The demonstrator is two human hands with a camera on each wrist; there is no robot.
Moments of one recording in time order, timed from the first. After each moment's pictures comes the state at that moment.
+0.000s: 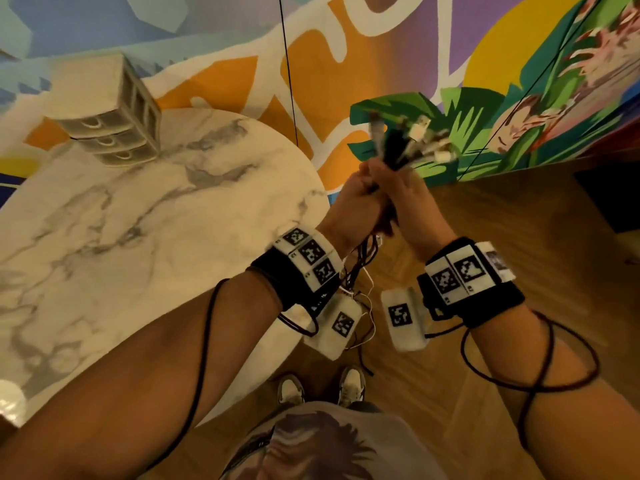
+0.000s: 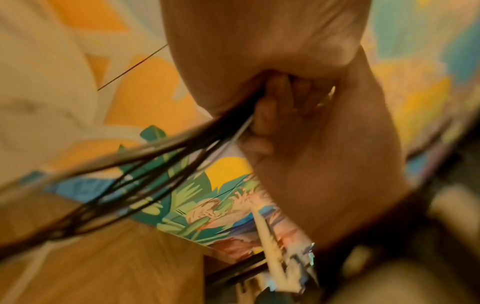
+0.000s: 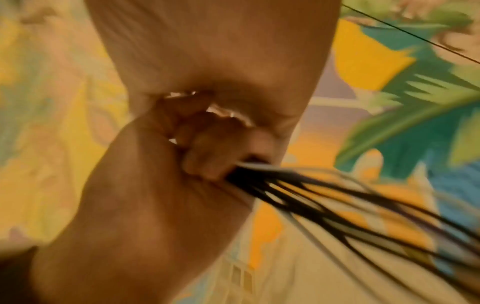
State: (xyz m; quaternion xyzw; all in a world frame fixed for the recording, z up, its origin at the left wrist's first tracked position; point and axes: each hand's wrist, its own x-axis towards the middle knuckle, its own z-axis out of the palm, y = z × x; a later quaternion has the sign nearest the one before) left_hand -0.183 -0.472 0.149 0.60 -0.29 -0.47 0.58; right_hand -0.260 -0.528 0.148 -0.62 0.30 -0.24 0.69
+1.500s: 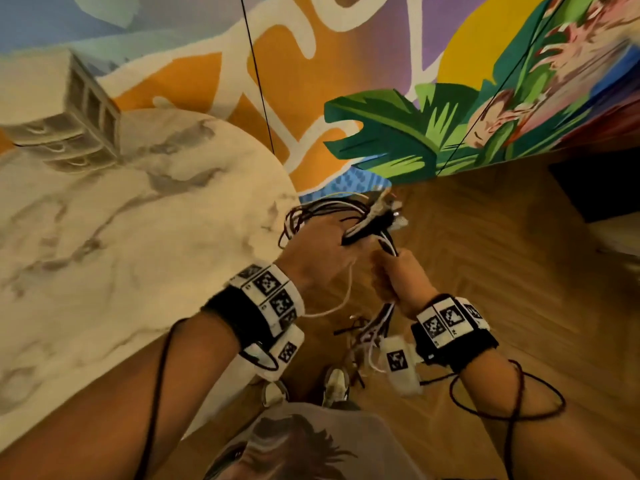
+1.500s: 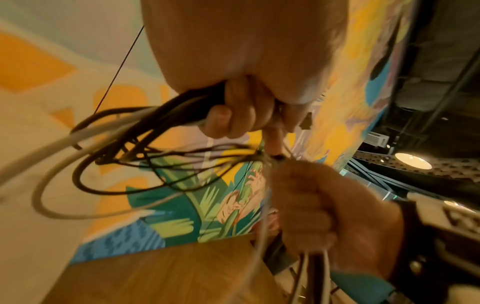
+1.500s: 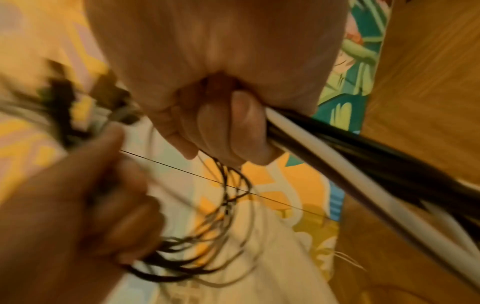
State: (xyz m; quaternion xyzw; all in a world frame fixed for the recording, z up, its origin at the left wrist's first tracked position) left_hand -0.187 -0.467 0.125 0.71 -0.58 -0.27 0.30; right_hand -0.327 -0.547 0.049 -0.53 0.49 -0.11 0.68
